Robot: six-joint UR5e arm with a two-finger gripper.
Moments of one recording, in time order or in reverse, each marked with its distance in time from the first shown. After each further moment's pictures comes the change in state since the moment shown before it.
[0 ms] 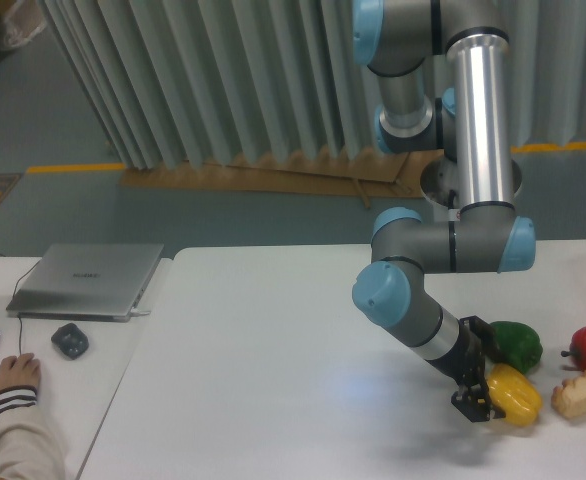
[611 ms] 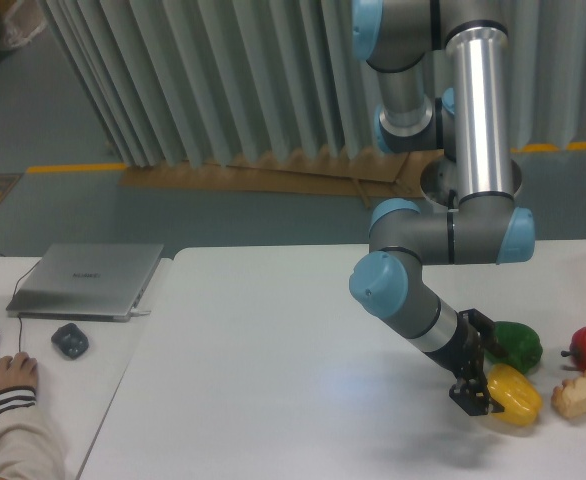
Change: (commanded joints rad) arm -0.006 0.008 0.005 -0.014 0.003 0.021
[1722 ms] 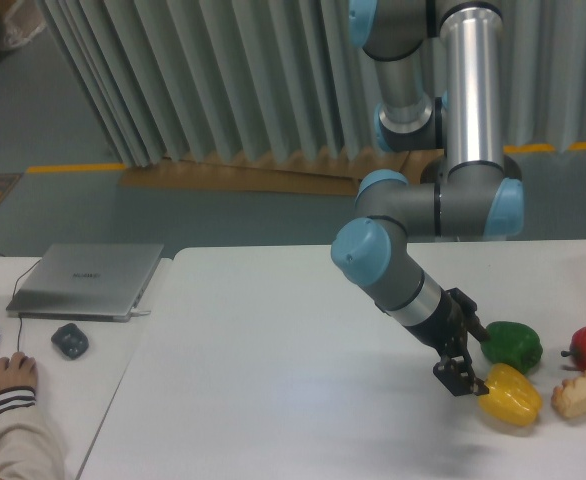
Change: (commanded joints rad) arm -0.032 0.037 0.063 -0.077 -0.003 -0.020
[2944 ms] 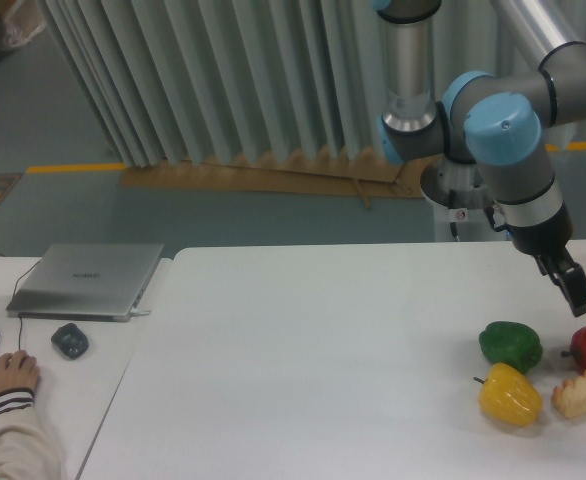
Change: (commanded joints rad) arm 0.243 0.227 -0.038 -0.039 -0.264 0.036
